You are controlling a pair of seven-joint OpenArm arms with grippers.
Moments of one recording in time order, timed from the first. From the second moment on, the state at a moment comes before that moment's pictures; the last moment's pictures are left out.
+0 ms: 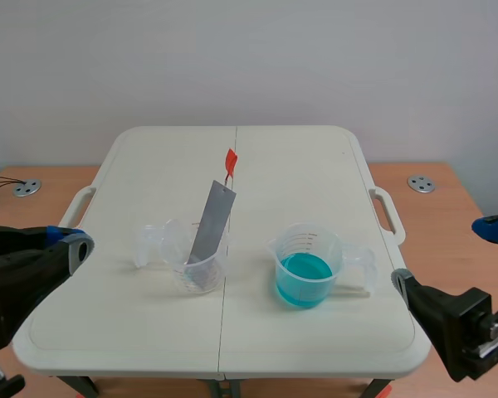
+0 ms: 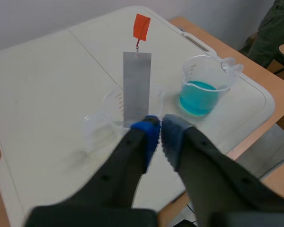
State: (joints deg) left arm 47.7 -32.4 -8.4 120.0 -21.2 -26.8 -3.7; right arm -45.5 30.5 13.0 114.3 16.6 23.7 -0.4
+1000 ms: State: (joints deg) left arm 69.1 -32.4 -10.6 109.6 -10.5 -25.5 6.0; right arm -33.9 30.5 4.2 110.1 18.6 26.0 -0.4
